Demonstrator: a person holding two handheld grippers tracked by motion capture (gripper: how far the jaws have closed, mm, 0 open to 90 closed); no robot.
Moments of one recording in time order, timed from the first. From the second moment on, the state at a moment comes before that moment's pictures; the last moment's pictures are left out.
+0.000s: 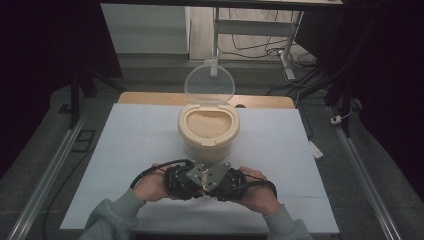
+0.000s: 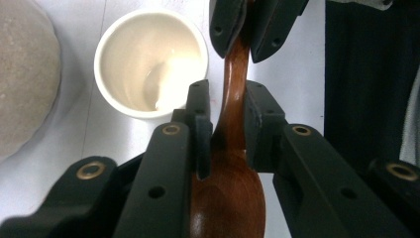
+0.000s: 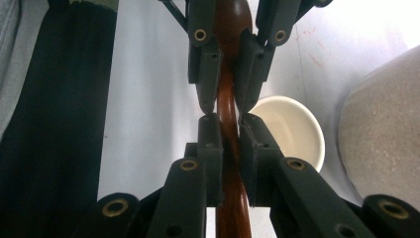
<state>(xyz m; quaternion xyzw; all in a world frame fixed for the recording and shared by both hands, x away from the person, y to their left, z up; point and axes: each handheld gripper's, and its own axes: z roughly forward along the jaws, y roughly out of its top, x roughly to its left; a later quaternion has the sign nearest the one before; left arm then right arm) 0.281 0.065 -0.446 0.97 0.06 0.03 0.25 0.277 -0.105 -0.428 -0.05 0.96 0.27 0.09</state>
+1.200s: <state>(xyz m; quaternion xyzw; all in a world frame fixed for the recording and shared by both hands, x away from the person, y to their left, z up) 0.296 0.107 -0.428 0.91 0.16 0.10 0.36 0.296 -0.189 -0.403 0.24 0.78 0.56 0.16</state>
